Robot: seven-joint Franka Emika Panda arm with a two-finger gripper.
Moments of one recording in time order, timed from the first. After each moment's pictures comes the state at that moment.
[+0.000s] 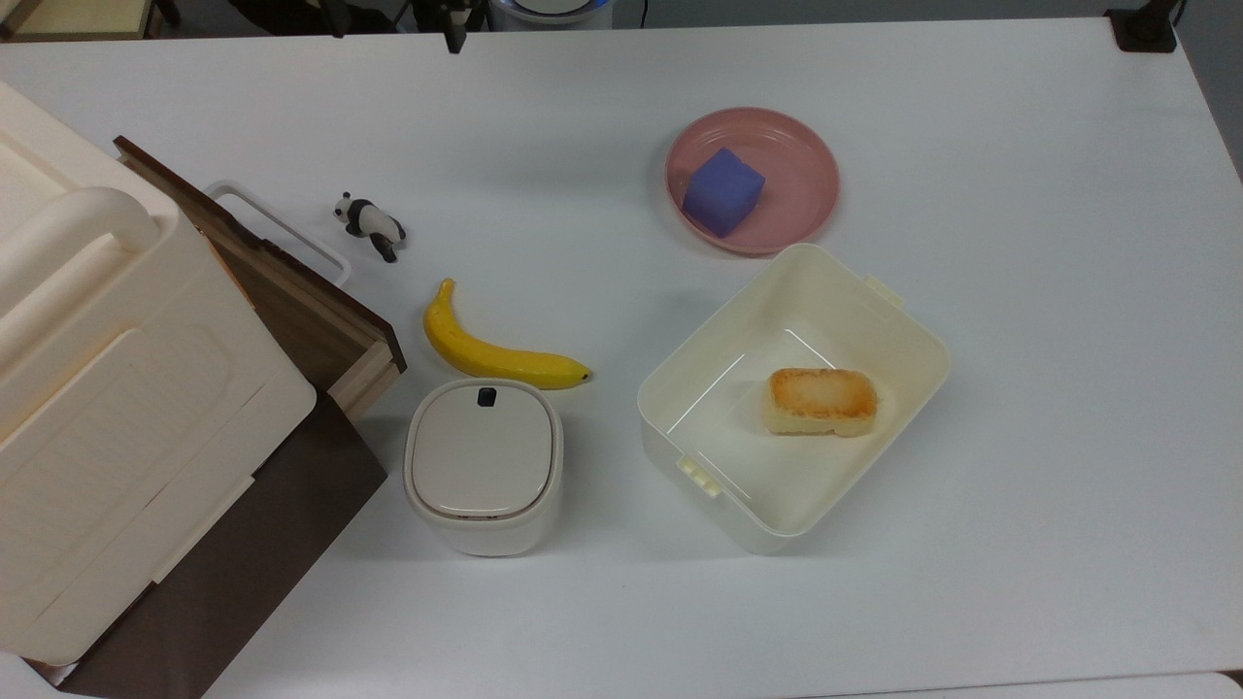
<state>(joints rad) 0.00 0.01 -0.16 -1.57 0.07 1.65 0.07</state>
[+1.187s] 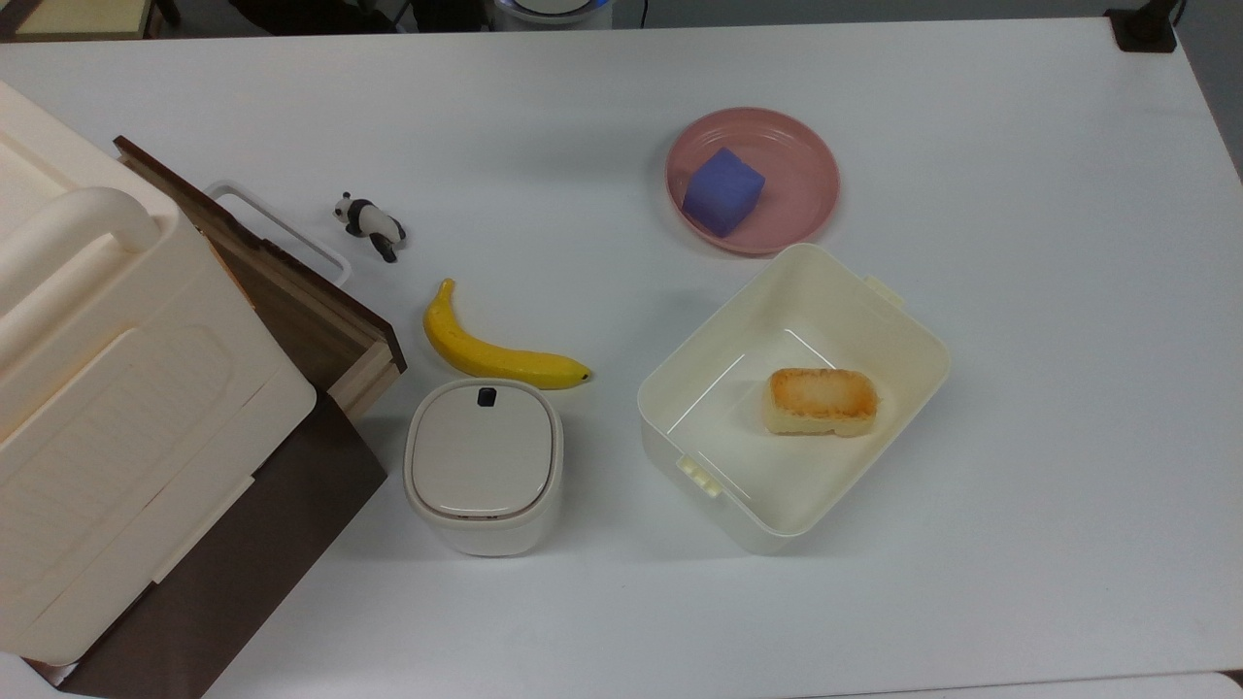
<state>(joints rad) 0.01 -0.01 -0.13 -1.56 0.07 1.58 0.07</state>
